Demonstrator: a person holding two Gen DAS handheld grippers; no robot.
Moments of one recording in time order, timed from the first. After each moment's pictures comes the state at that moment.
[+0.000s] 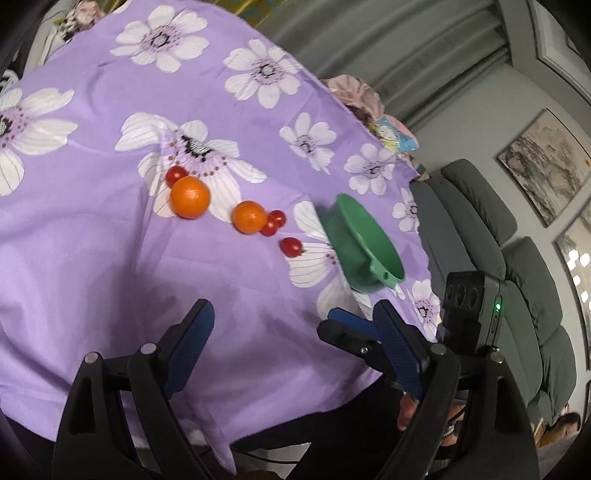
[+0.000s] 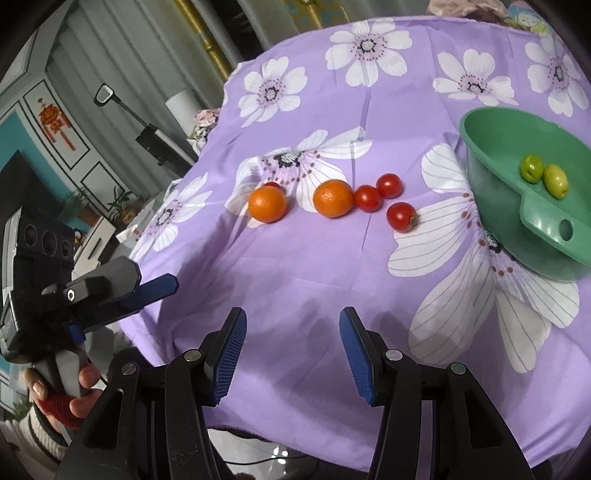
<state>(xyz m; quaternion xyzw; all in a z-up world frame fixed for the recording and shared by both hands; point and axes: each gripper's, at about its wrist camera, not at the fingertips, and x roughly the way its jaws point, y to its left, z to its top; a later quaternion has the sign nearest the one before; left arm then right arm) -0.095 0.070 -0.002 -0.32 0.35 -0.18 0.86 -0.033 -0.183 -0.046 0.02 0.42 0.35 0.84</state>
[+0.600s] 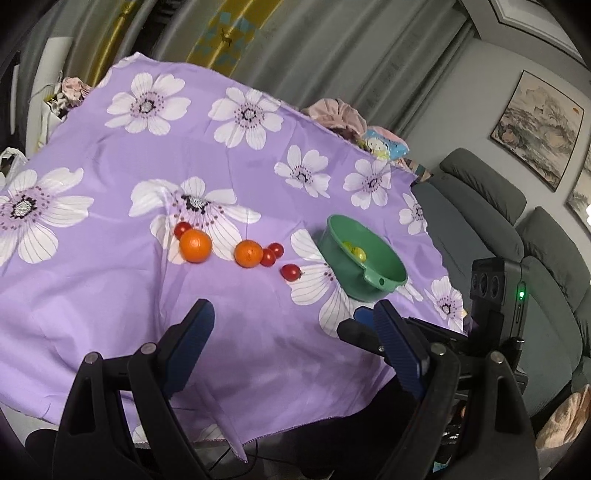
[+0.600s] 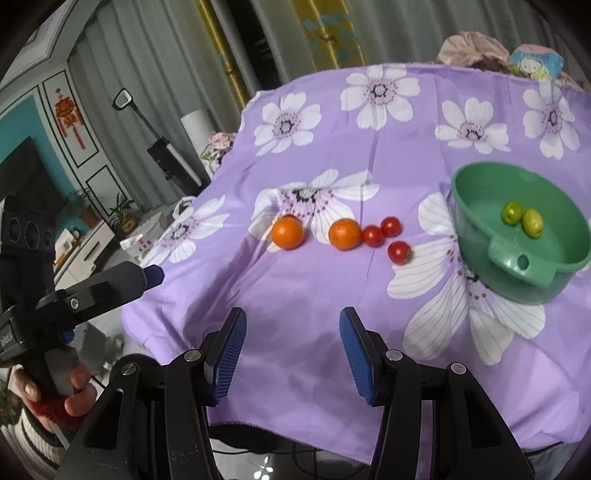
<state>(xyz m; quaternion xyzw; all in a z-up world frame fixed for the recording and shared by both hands) -0.131 0.057 0.040 -0.23 0.29 -0.14 0.92 -0.067 -0.184 -0.011 0.00 0.36 0.35 0.87</state>
